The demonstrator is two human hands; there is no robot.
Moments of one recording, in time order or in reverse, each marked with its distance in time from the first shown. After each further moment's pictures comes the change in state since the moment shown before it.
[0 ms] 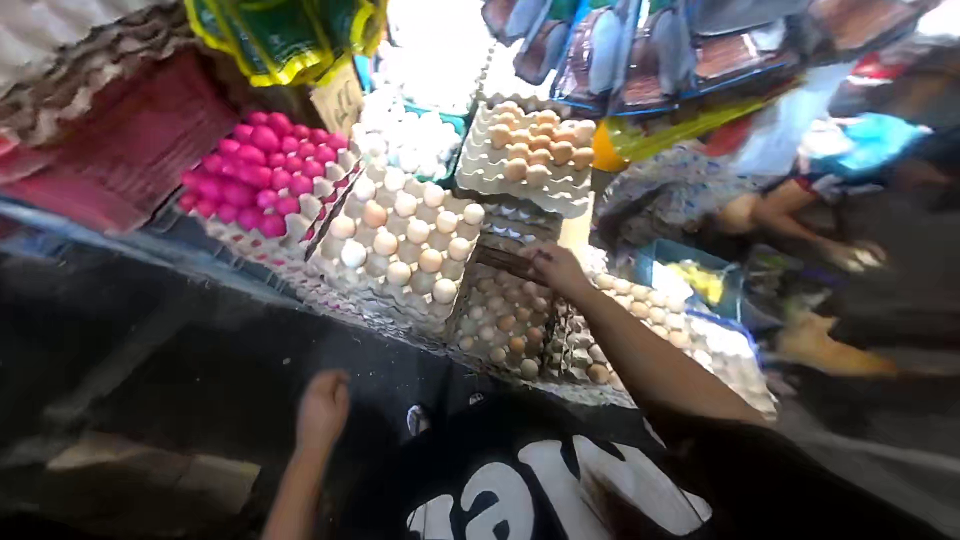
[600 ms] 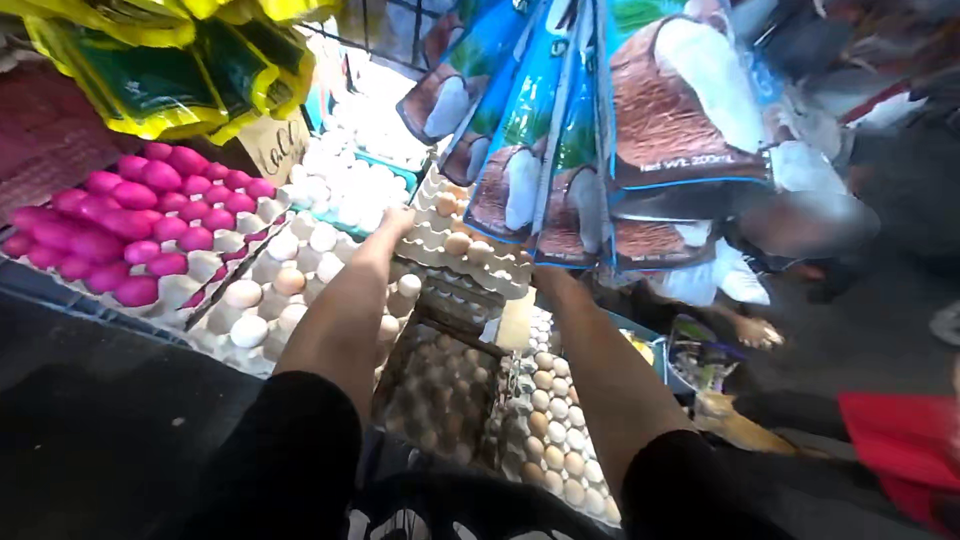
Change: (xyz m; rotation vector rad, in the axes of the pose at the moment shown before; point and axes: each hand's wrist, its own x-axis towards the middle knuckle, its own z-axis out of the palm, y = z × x) left_hand 0.356 0.365 0.027 -0.298 -0.109 0.195; right_hand 0.177 0.062 -0.132 0.307 0.304 0.362
